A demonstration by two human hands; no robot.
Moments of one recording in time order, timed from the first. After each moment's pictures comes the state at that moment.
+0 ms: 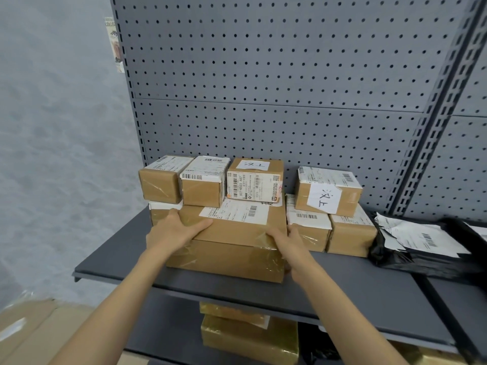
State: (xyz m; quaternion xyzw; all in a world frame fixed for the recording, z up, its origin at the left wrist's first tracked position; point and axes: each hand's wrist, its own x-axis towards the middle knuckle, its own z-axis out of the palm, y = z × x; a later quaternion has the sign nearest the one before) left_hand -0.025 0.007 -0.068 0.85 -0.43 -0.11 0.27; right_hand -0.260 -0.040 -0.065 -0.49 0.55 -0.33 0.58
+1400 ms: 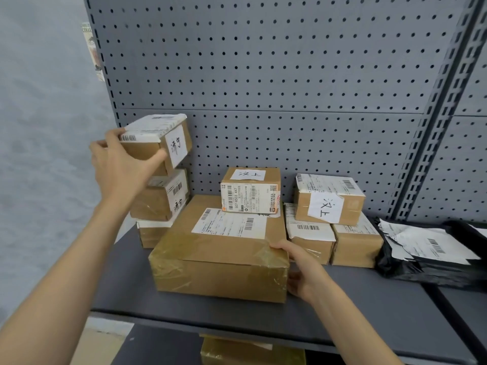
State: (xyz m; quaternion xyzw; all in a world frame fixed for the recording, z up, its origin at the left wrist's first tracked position) left_hand 0.027 -0.031 0.051 0.73 -0.39 0.13 0.54; right_hand -0.273 -0.057 -0.078 -0.34 0.52 -0.34 0.70
